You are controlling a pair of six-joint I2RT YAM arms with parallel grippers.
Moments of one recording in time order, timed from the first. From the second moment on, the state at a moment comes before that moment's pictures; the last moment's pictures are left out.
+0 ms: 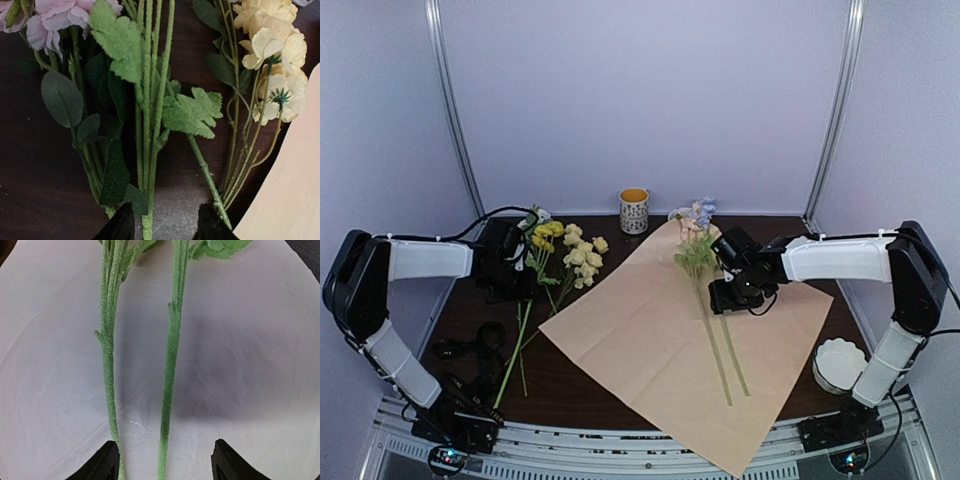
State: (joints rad) left arm -0.34 1.60 0.92 -0.34 -0.02 -0.38; right arm 0.68 1.69 1.10 -0.54 0.18 0.51
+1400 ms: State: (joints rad) left arm -0.43 1.04 0.81 0.11 0.10 -0.30; right arm 0.77 1.33 1.08 -0.26 -0.10 0.36
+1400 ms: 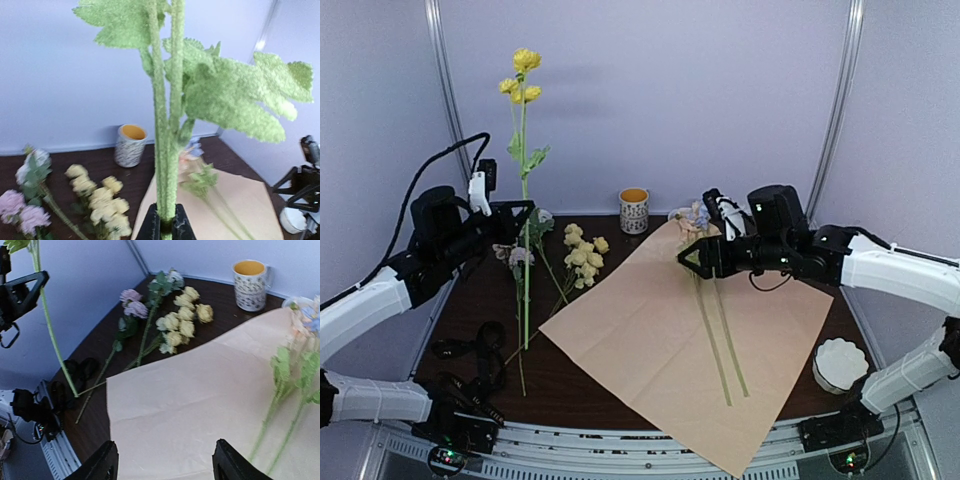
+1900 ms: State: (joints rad) left arm -0.81 1.36 1.00 0.57 0.37 -0.45; right arm 0.94 1.50 1.23 0.21 -0.40 0.43
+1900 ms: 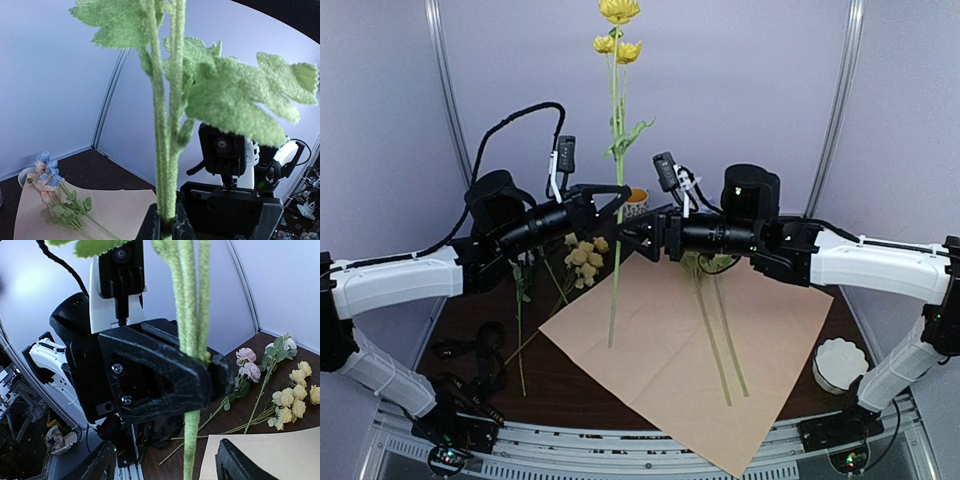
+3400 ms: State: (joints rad) left arm -0.25 1.55 0.85 -0.31 -0.03 -0.47; right arm 0.77 1.81 1.31 -0.59 0.25 0.53
